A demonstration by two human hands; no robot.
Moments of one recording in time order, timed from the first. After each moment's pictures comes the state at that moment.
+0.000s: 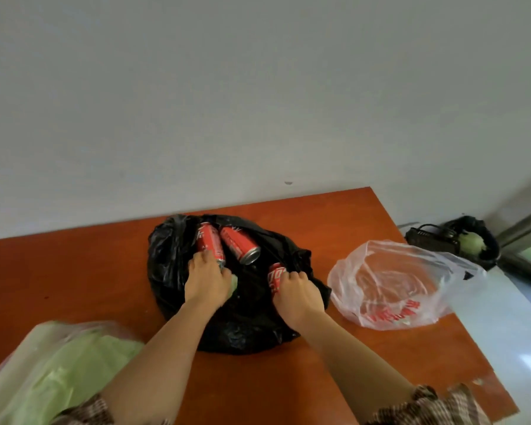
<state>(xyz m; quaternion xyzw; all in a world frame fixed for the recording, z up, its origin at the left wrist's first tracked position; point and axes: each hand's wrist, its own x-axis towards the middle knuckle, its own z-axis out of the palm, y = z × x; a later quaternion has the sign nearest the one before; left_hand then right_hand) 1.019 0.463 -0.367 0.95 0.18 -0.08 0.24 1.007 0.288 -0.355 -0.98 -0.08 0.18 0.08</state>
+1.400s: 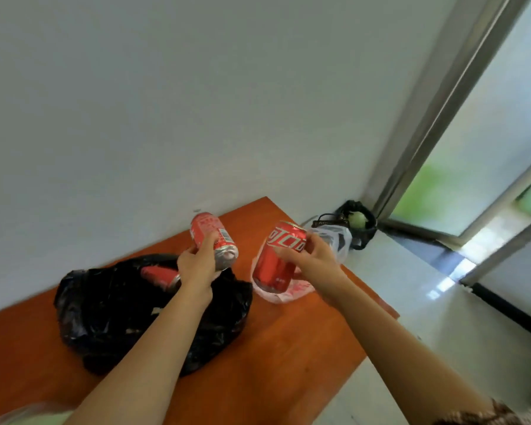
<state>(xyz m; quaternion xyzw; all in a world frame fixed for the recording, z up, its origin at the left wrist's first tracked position) 1.001 0.354 -0.249 0.60 0.24 -0.10 0.76 0.922 0.175 -0.229 -0.72 0.18 -0.02 0.68</state>
